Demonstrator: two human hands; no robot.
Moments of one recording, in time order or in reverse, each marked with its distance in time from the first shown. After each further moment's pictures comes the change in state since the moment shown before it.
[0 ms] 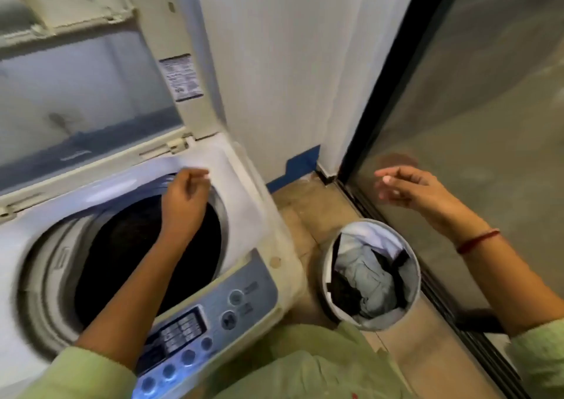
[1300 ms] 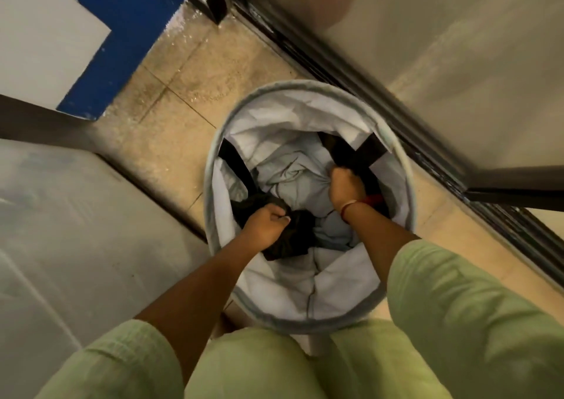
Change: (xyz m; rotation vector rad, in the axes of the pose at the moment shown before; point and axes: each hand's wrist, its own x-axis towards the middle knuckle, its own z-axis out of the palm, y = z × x) left_hand -0.153 -0.308 0.589 0.454 -1.131 -0.683; right_hand 0.197 0.651 -0.072 -0.876 0.111 0.607
